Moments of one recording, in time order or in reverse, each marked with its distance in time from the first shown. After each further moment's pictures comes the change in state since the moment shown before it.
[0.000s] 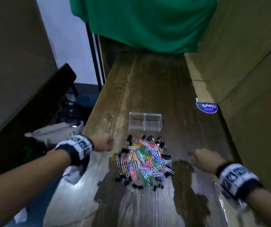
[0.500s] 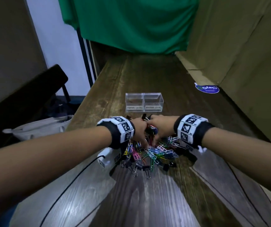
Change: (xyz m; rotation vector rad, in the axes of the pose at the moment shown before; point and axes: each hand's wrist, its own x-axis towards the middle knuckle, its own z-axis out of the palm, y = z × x) left_hand 0.091 0.086 0.084 0.125 0.165 0.187; right_hand 0.102 -0.112 0.038 -0.070 0.182 -0.352
